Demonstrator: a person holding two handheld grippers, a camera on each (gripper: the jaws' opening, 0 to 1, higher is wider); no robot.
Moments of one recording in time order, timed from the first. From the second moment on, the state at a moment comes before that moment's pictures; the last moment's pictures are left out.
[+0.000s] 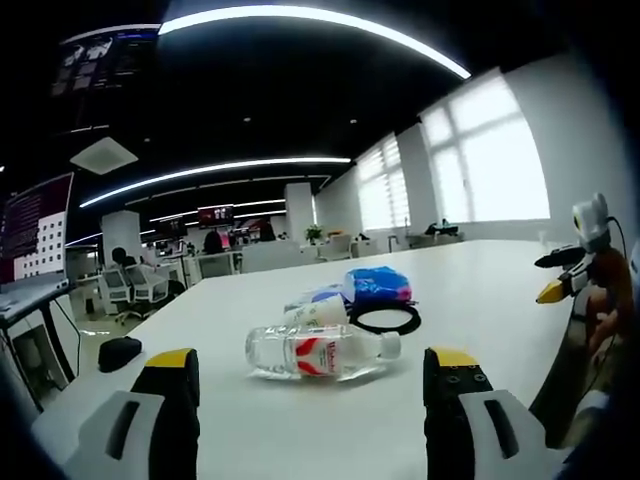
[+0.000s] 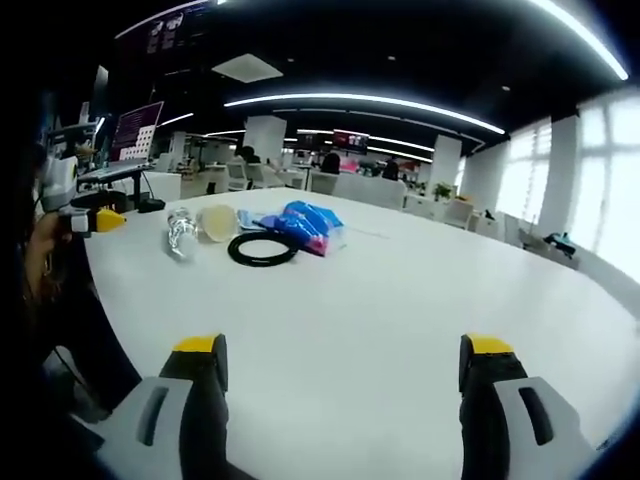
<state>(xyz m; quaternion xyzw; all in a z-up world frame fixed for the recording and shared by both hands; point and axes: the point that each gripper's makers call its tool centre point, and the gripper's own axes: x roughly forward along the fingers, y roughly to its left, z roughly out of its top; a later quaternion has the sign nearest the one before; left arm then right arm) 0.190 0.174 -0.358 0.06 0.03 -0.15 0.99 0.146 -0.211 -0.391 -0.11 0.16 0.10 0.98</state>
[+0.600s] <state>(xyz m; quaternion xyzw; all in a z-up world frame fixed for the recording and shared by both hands) 0.190 0.174 -0.360 0.10 0.02 -0.15 0.98 0.146 -0.205 -0.395 -0.11 0.17 0.11 0.97</state>
